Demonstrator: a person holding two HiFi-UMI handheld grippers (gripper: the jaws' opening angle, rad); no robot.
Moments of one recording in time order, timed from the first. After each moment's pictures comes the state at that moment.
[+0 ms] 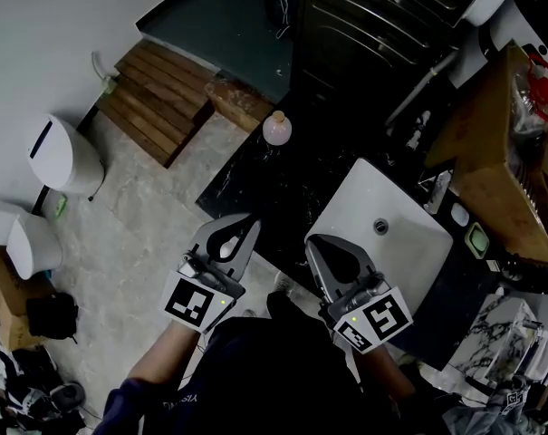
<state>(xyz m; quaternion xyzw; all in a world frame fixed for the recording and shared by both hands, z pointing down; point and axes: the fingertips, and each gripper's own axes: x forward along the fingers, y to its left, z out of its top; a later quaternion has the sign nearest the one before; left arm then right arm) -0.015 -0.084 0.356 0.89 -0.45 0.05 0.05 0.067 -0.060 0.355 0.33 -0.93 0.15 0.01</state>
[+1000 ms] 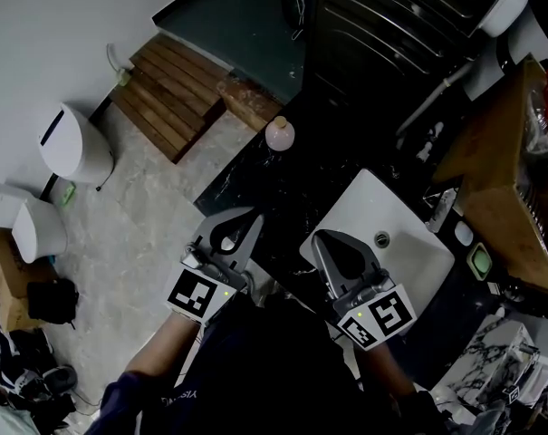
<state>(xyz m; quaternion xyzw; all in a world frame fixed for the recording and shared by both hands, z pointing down) 0.005 -0.115 0.369 0.88 -0.47 0.08 0.04 0.095 -0.096 0.364 0.31 -0.94 0.16 -0.01</state>
